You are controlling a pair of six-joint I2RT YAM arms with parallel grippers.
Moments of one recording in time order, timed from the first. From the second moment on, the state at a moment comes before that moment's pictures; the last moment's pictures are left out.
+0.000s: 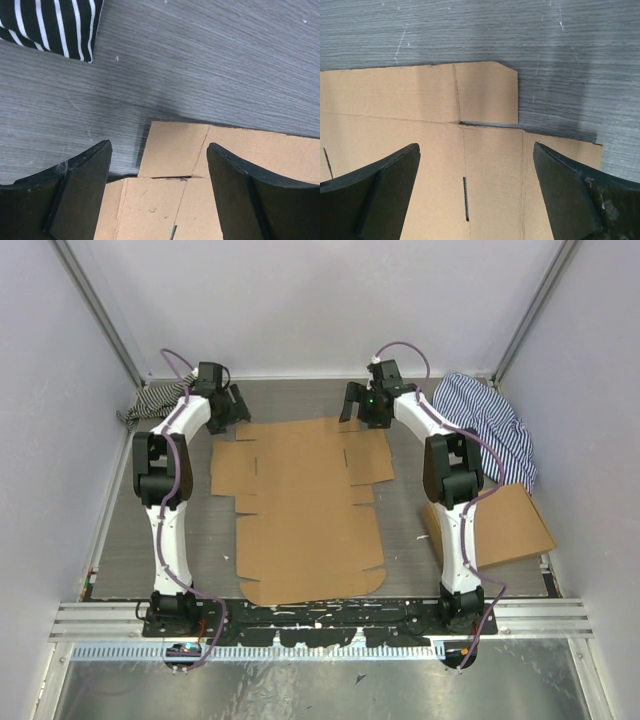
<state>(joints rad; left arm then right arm) -0.09 2.28 1.87 -0.53 0.02 -0.50 0.26 2.31 1.94 -0.51 -0.21 0.38</state>
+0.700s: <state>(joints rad) -0.09 2.30 1.84 -0.44 0.09 -0.51 0.26 2.23 1.85 -0.49 -0.25 0.37</state>
